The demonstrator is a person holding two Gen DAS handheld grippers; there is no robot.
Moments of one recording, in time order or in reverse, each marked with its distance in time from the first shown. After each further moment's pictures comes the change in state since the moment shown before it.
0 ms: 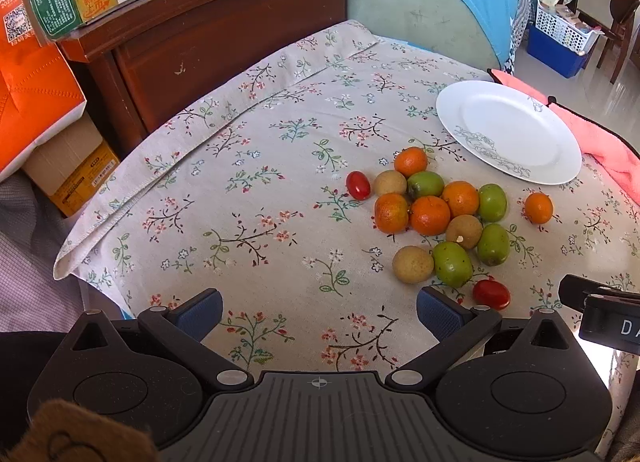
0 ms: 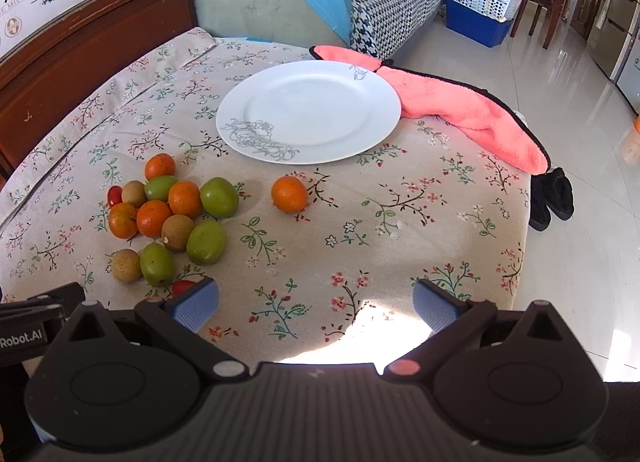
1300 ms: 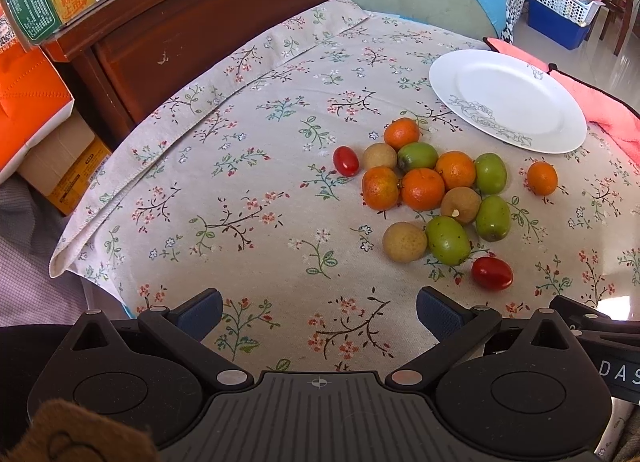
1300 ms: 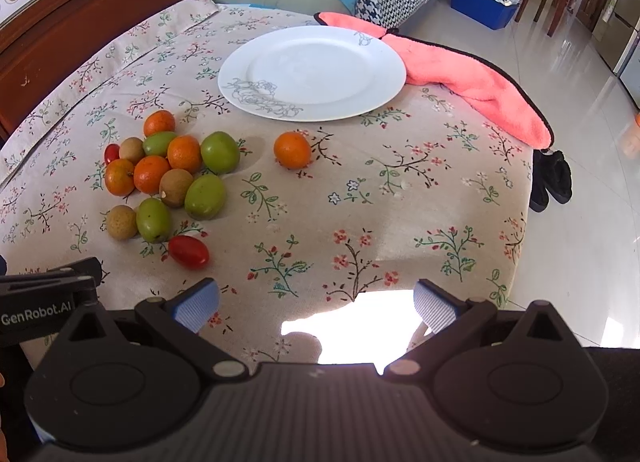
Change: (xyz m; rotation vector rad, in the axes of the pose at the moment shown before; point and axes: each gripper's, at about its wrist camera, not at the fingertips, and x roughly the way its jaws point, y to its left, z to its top) left arm 0.012 -0.017 -0.002 0.051 0.056 0.040; right arm 0.009 0.007 -0.015 -0.030 0.076 -0.019
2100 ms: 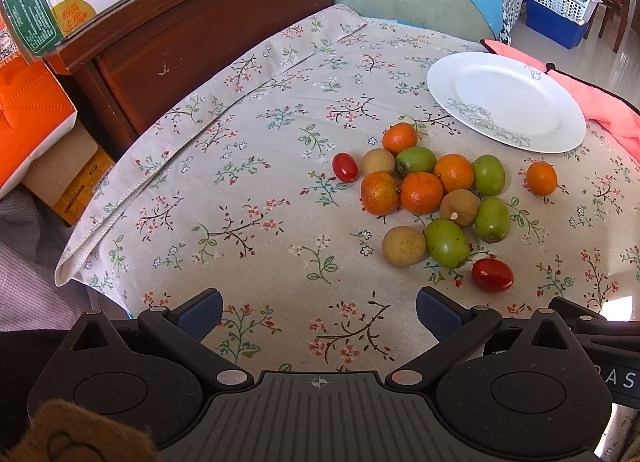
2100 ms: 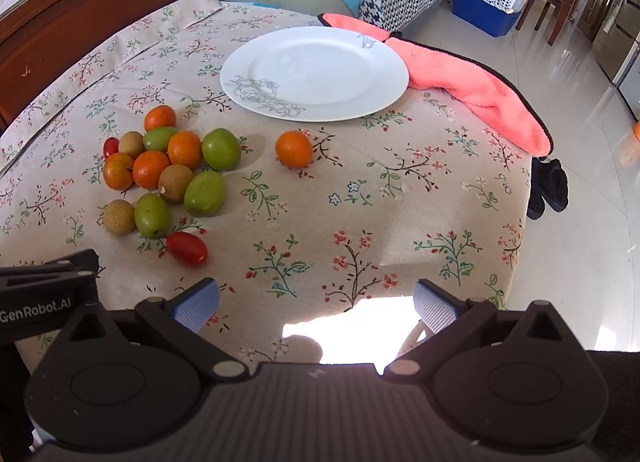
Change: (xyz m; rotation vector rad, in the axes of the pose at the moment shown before) left arm -0.003 -0.004 -0.001 0.022 -0.026 0.021; right arm 0.001 0.004 -0.001 -0.030 -0.009 -0.020
